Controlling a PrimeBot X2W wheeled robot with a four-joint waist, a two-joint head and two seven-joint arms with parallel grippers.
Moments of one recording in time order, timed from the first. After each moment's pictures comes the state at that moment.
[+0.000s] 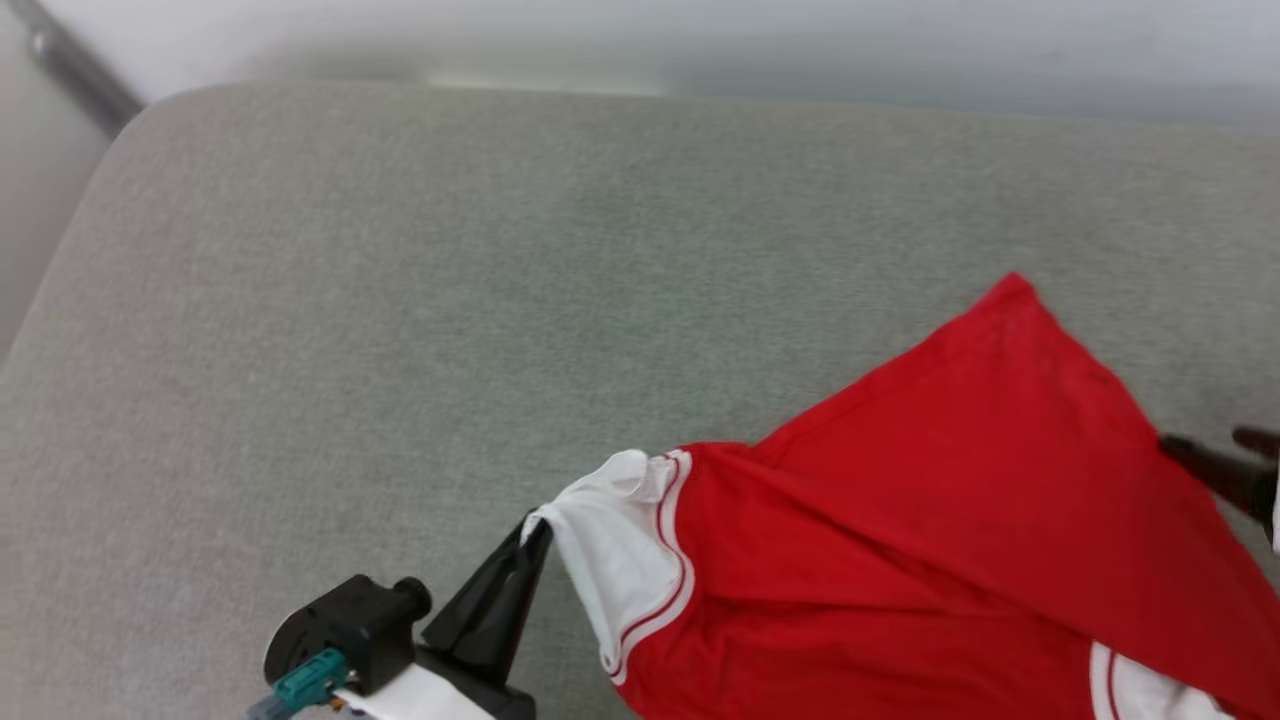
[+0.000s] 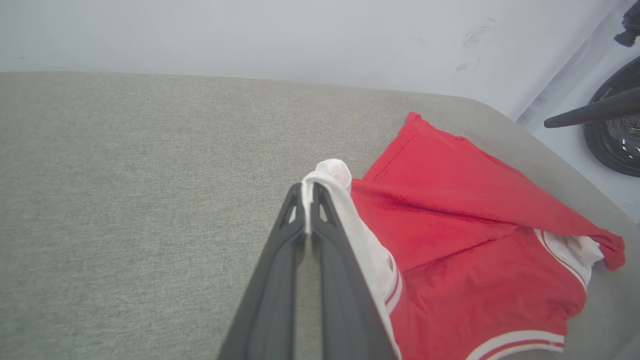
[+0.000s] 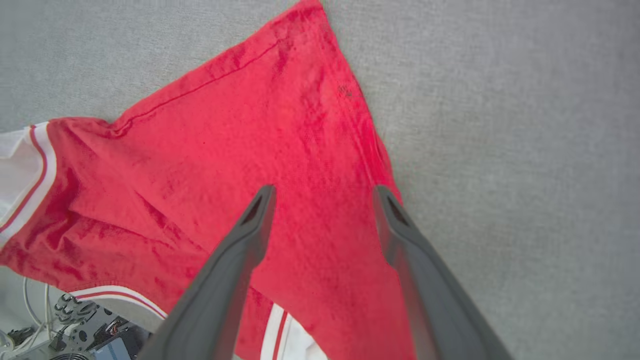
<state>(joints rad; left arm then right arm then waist) -0.01 0.45 -0.52 -0.22 -0.59 0.07 -0.13 -0.25 -0.44 -0.17 -0.18 0.61 0.13 1.21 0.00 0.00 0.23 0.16</state>
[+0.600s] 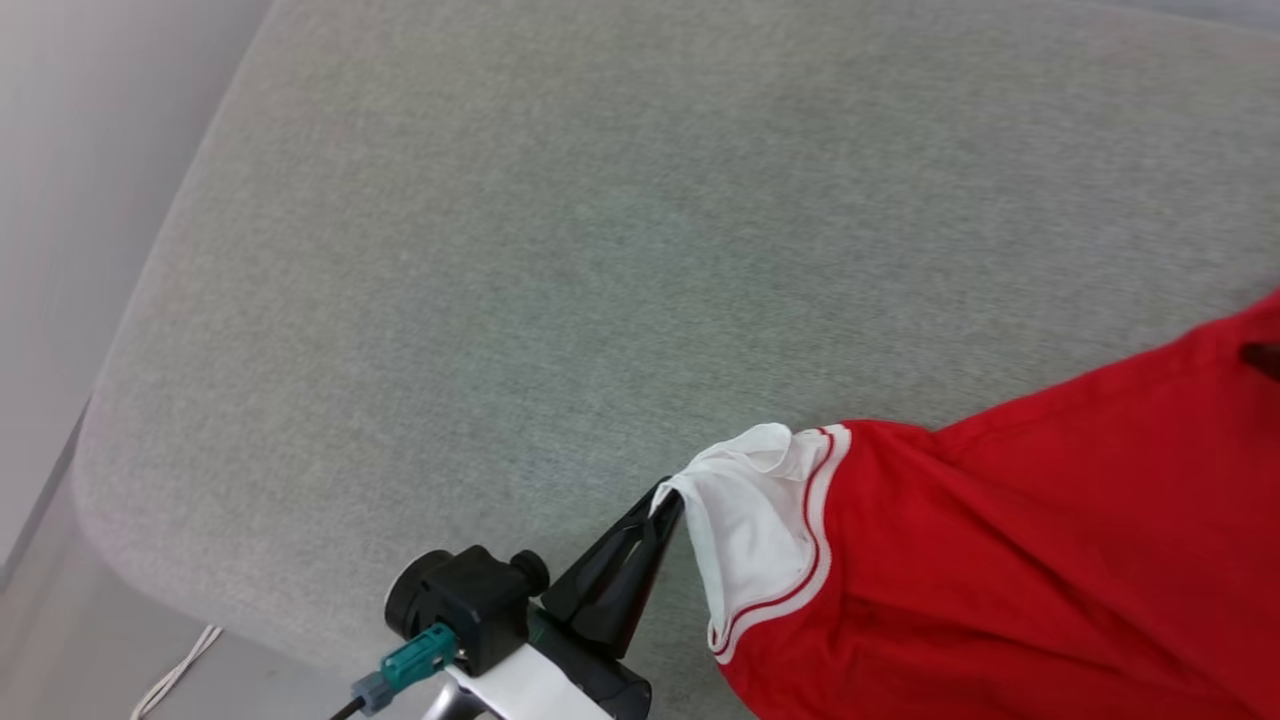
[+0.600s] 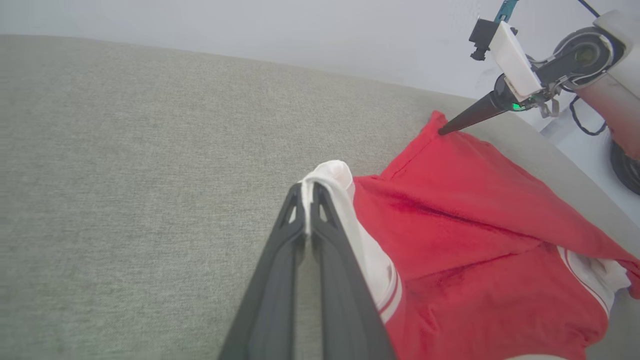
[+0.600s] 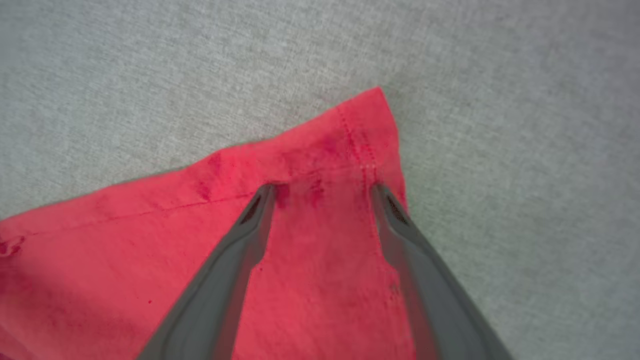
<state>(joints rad) -0.13 0.33 -0.64 -0.21 -0.55 0.02 -0.14 -0.59 -0.51 -0.06 0.13 0.41 0.13 1.30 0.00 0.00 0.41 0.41</state>
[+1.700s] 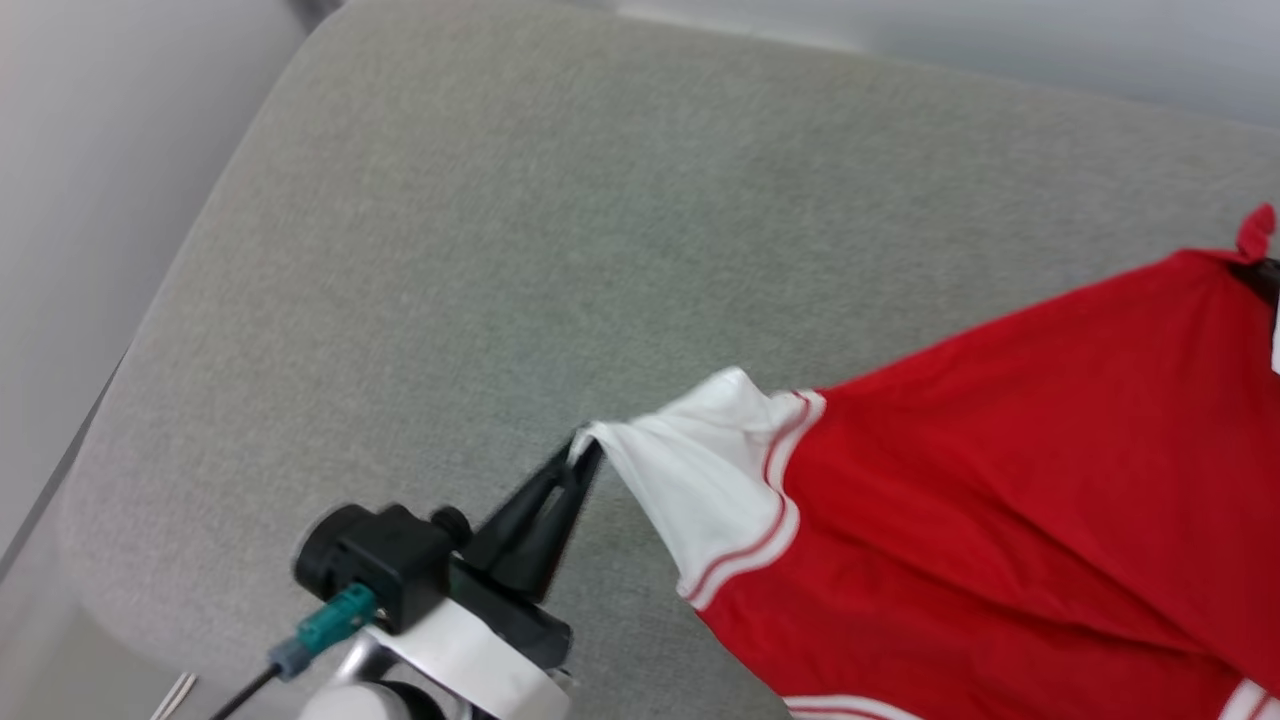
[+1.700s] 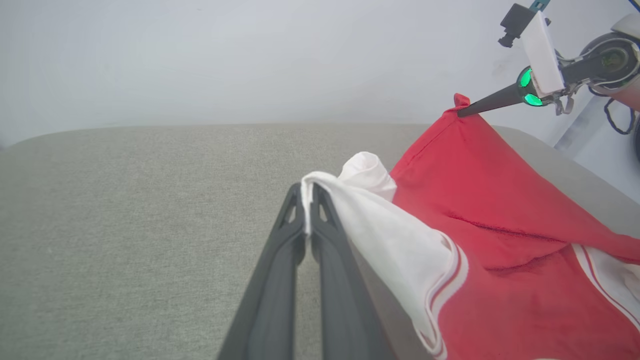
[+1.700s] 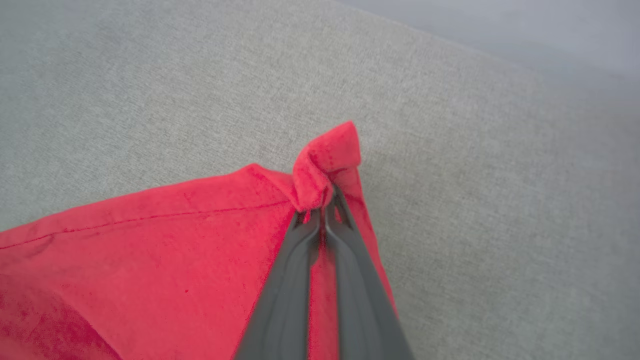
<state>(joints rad) -0.17 0.41 -0.58 -0.22 -0.54 0.04 -0.14 -0.64 -0.55 0.06 0.26 0.52 0.13 0.93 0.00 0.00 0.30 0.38</state>
